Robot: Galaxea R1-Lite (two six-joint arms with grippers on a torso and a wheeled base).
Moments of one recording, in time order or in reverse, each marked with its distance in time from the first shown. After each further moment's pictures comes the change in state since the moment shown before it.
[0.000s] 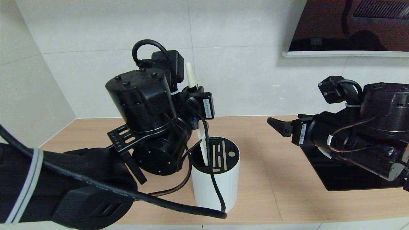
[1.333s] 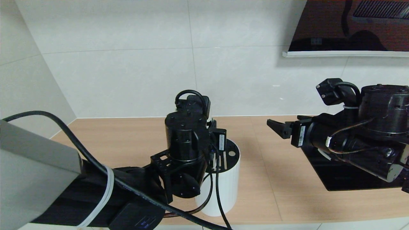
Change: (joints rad) left arm -0.024 0.149 0.067 0.008 0.000 -0.034; right arm 0.002 0.005 0.006 0.000 0.000 -0.010
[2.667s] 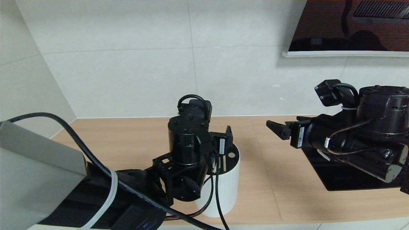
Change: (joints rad) left arm -0.003 0.007 0.013 0.003 -0.001 0.000; right arm 0.002 0.005 0.002 0.000 -0.002 -0.004
